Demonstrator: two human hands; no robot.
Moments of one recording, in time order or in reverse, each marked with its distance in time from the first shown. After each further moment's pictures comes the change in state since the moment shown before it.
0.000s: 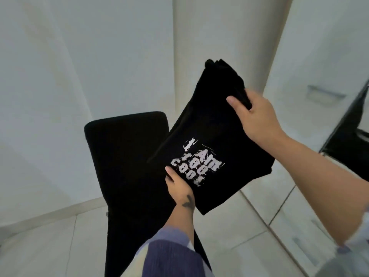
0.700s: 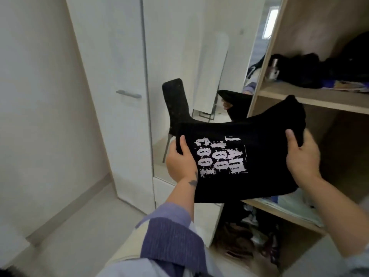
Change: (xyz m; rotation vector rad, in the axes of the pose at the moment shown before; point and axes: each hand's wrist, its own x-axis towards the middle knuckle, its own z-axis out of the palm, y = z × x) left_hand -0.354 -0.154 0.297 0.333 -0.702 0.474; right_hand -0.250 0.193 -0.460 -0.412 0.869 0.575
